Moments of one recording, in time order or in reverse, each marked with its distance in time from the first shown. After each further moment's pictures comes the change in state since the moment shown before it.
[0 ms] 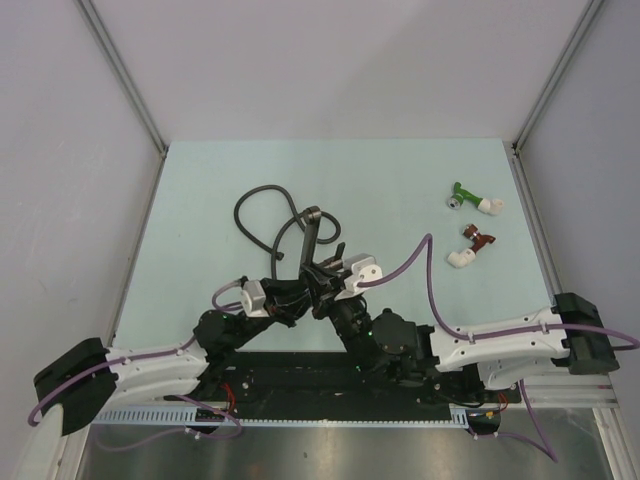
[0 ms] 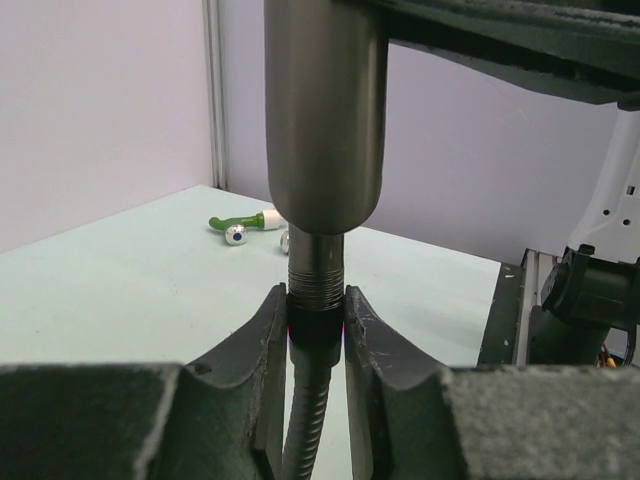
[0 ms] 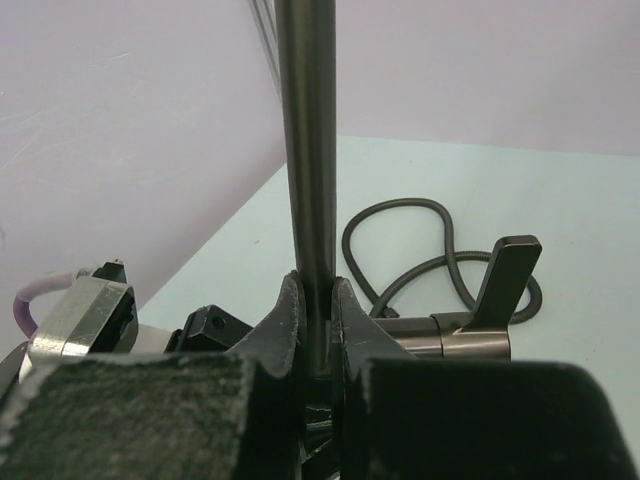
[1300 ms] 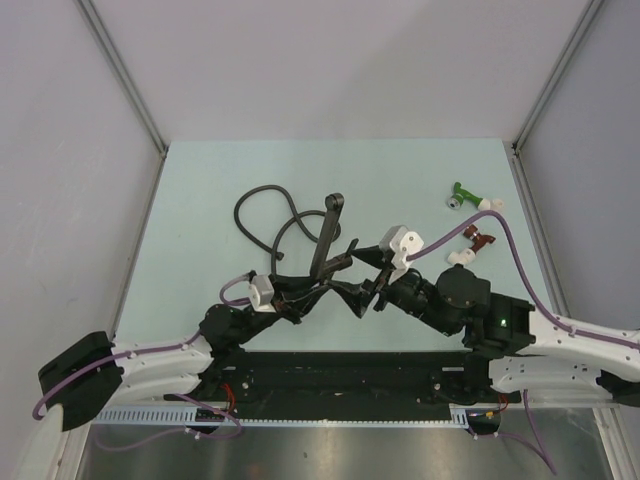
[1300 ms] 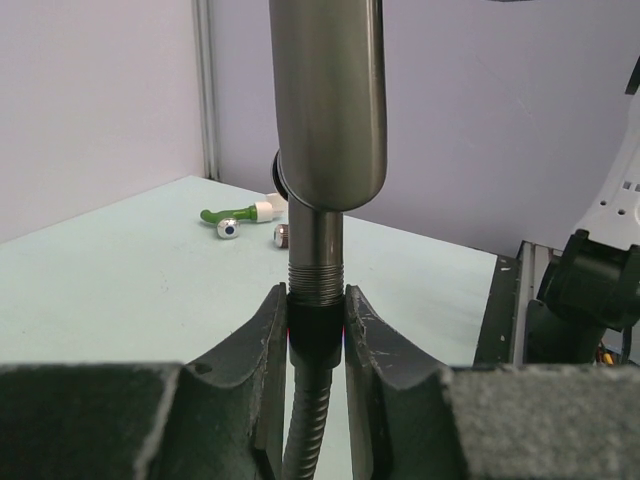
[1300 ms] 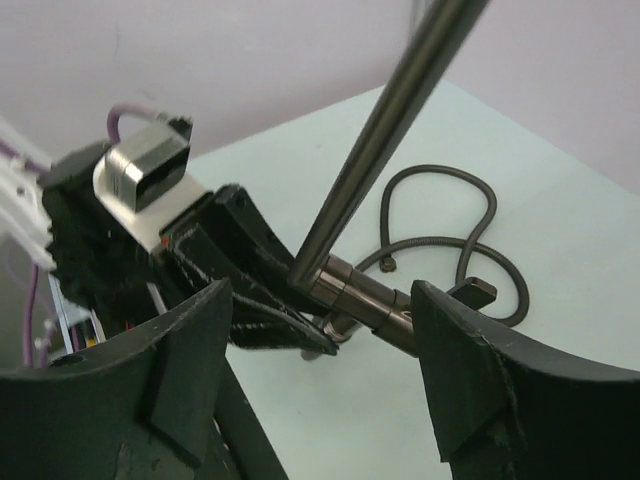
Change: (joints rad) left arm 0.000 0.073 0.055 -0.012 0.013 -0.008; right arm -0.251 -0.430 0.048 -0.784 -0.681 0.090
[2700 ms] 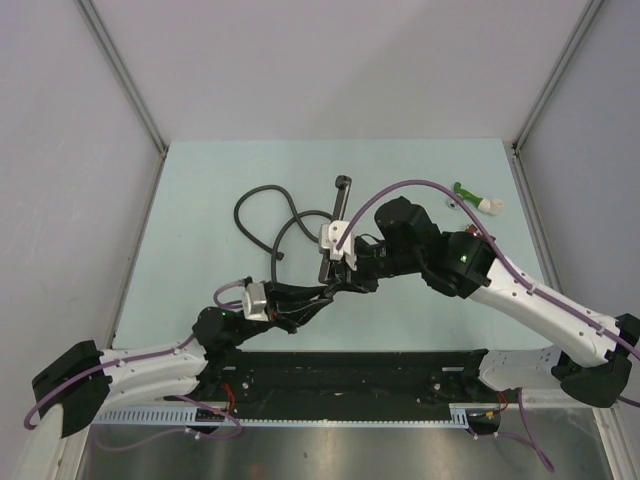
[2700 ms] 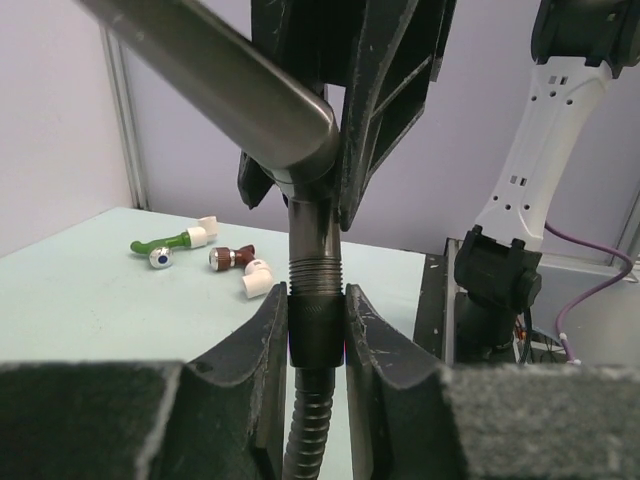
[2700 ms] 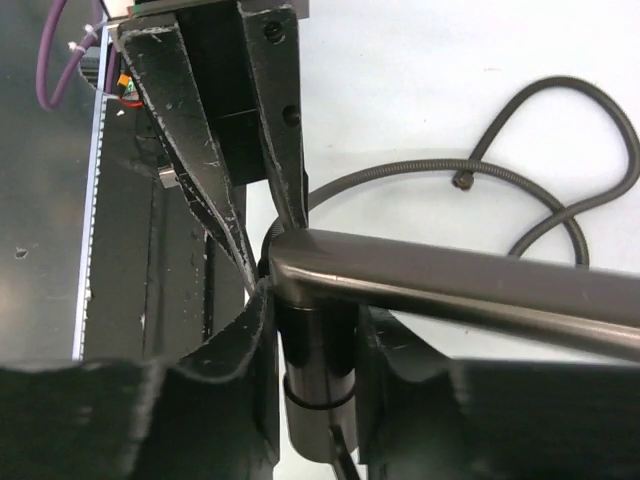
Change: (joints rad) left arm 0.001 -0.093 -0.002 -0.027 0.173 -0.041; right arm -0.349 0.356 0.409 -0.627 -0.822 -0.455
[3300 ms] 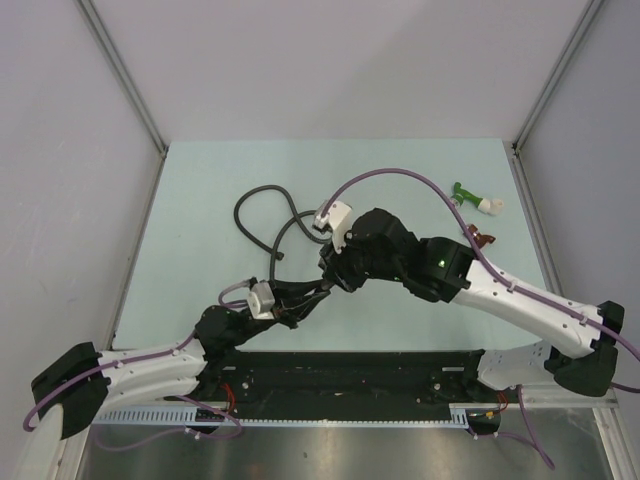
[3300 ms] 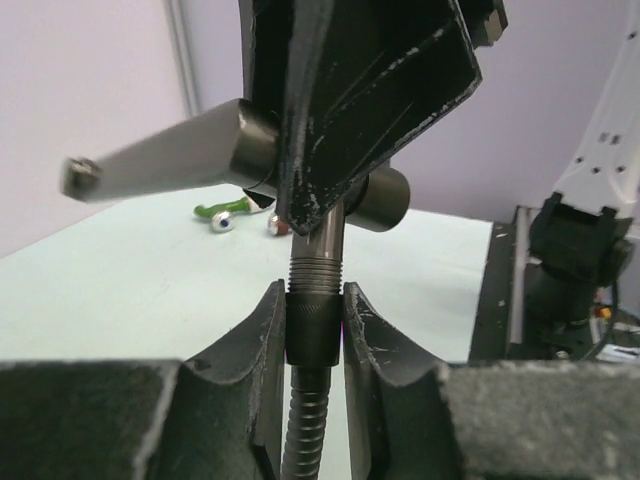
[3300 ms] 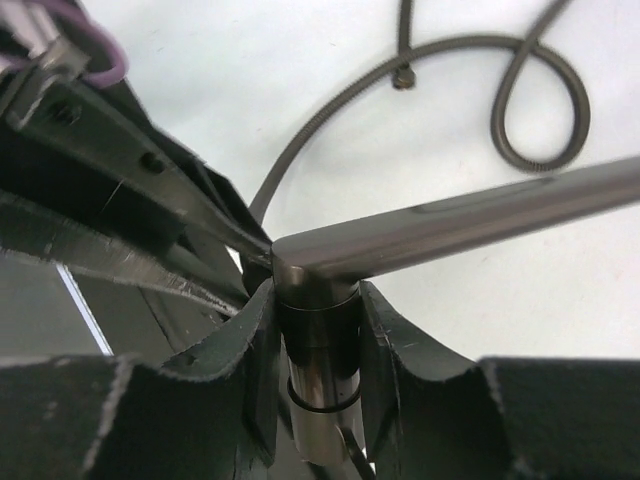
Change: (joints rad) left arm -0.001 -0.015 -0.004 -0.078 -0.078 0.095; right arm 0.093 0.052 0.008 0.013 0.390 0.399
